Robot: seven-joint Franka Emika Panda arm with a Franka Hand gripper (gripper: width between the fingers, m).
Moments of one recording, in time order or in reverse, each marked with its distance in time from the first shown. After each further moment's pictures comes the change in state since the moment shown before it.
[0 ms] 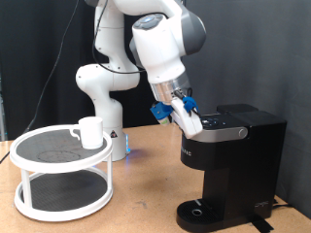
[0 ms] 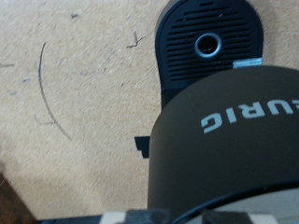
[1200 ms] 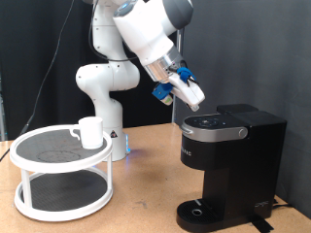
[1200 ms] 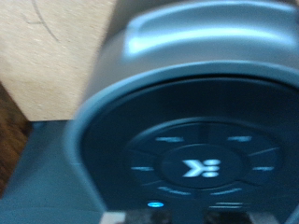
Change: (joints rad) arm -0.001 -0.145 -0.026 -0.069 0.213 -0.128 -0.155
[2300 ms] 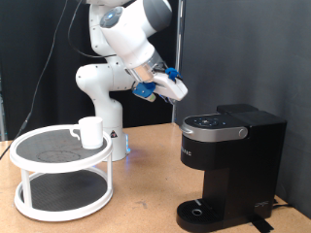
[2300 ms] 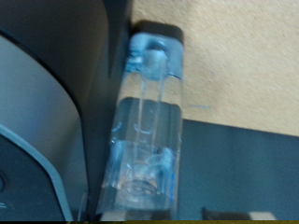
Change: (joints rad) arm -0.021 -0.251 -0.038 -0.267 -0.066 -0.104 -0.234
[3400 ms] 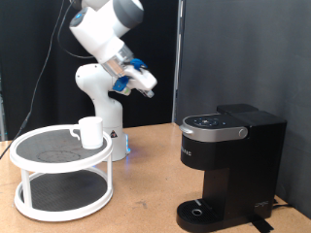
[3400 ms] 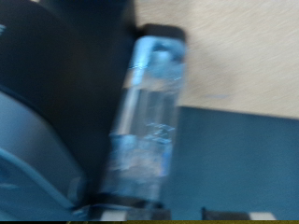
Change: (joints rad) arm -0.112 -0.268 -0.081 -0.224 0.054 0.024 -0.018
